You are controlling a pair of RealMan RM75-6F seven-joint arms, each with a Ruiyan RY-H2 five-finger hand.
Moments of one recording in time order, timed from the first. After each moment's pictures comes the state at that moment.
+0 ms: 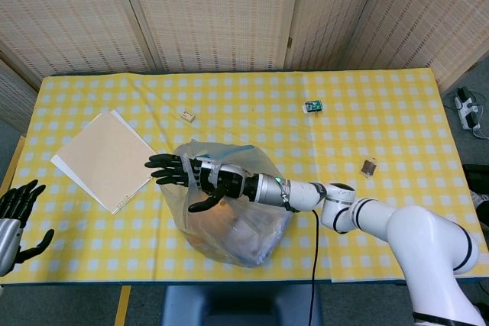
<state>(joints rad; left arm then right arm) -0.10 -1.03 -0.01 -1.60 1.56 1.51 -0.17 1.32 -1.56 -0.02 -1.06 -1.81 1.23 2.37</state>
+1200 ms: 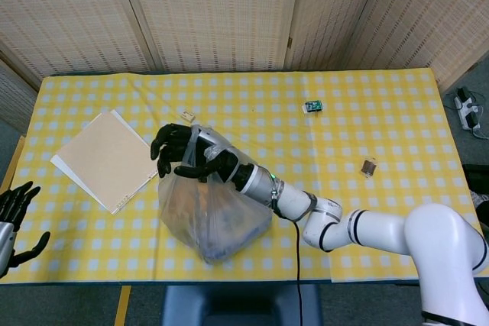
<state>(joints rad) -0.08 -1.01 -0.01 -1.60 1.59 1.53 -0.22 1.28 -1.50 0.19 -1.39 -1.46 1.16 2.09</state>
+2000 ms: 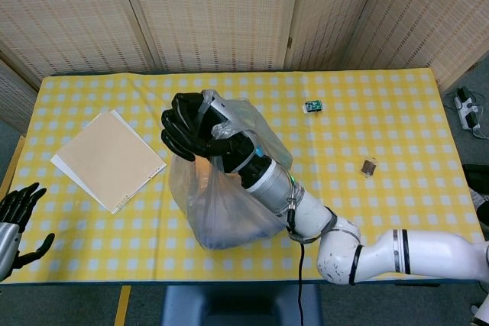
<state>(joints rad) -0.08 -1.01 0.00 -1.61 1.62 1.54 -0.21 1.12 -1.25 0.63 -1.95 -1.14 1.00 1.55</state>
